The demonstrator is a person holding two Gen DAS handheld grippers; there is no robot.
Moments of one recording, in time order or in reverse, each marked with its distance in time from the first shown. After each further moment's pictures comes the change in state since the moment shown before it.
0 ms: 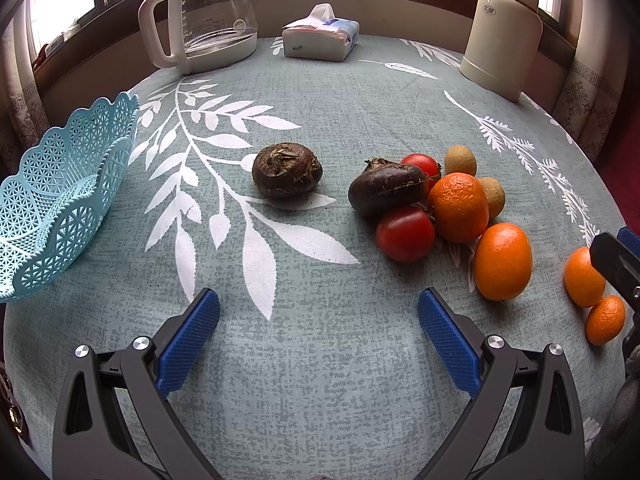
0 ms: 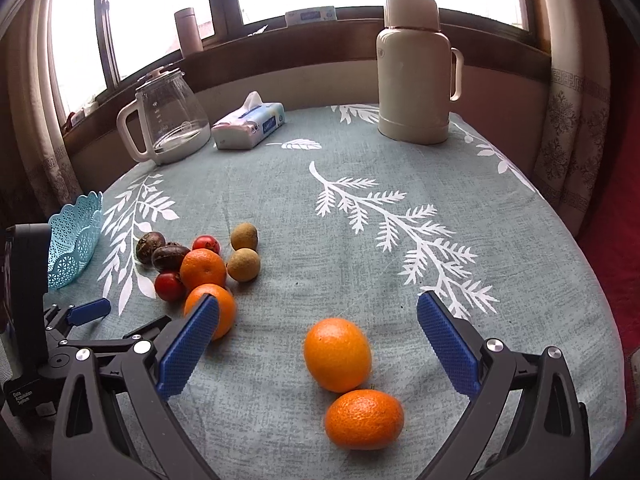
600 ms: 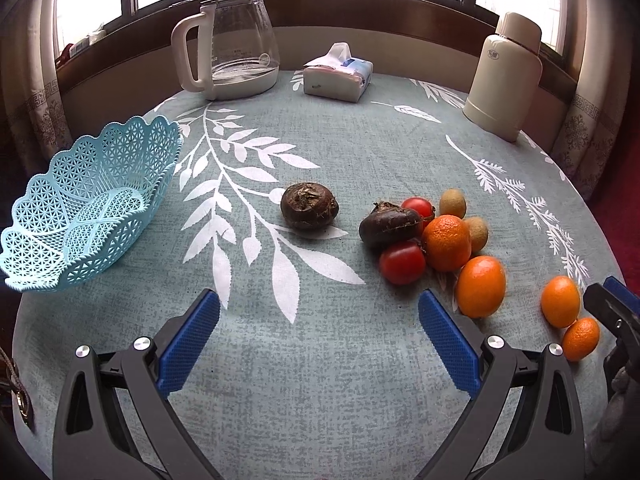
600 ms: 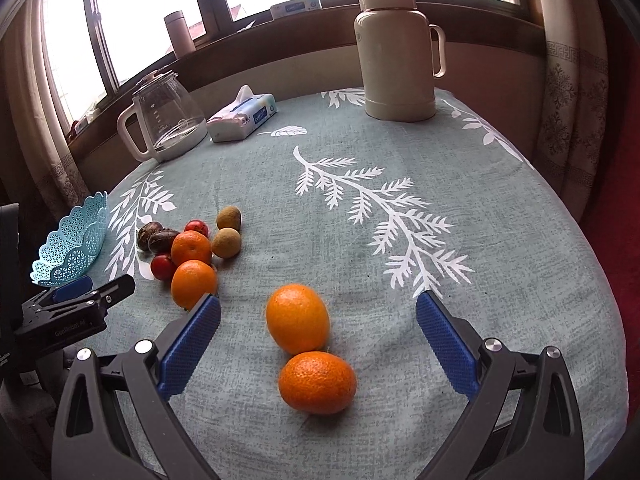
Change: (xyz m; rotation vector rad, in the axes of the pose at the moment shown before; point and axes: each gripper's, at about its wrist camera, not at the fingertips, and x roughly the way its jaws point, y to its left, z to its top) left arm -0.039 0.013 0.007 -0.068 -0.108 0.014; right arm -0.008 -0.031 -0.013 0.044 0.072 0.056
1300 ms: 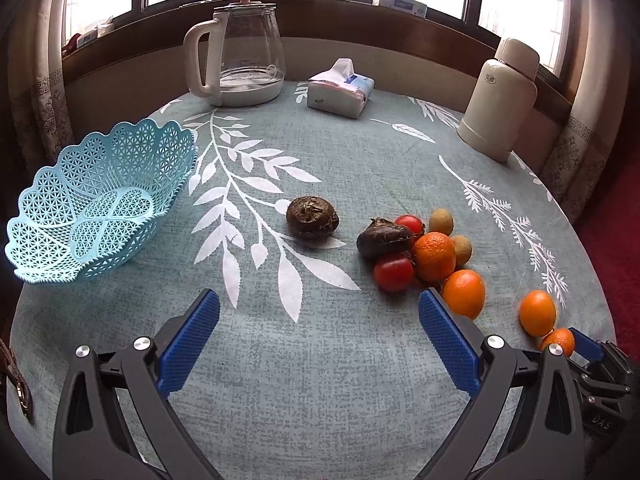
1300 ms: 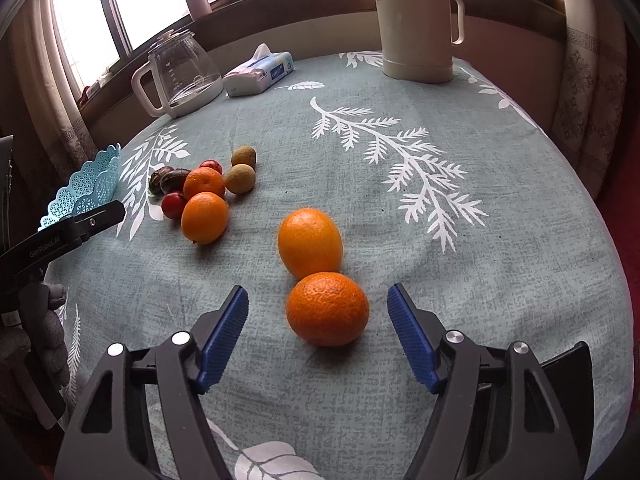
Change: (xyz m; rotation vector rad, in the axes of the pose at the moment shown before) left arm -0.014 0.006 0.002 -0.034 -0.009 -0.043; right arm -0.002 0.003 -0.028 -0.046 0.125 0.031
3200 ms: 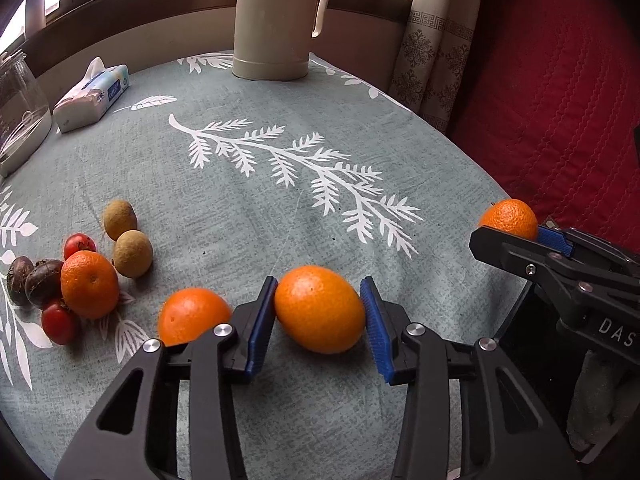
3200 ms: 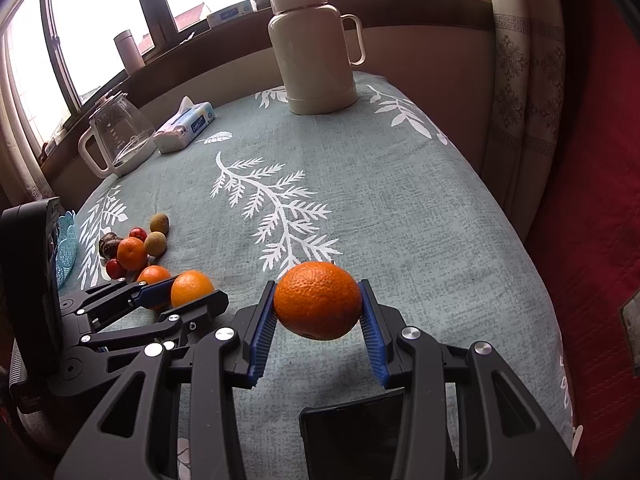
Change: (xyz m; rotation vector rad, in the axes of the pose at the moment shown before) left arm 0.046 -0.190 -0.024 0.398 0.142 -0.395; right arm -0.042 -0.088 0.020 0.157 -0.090 -0.114
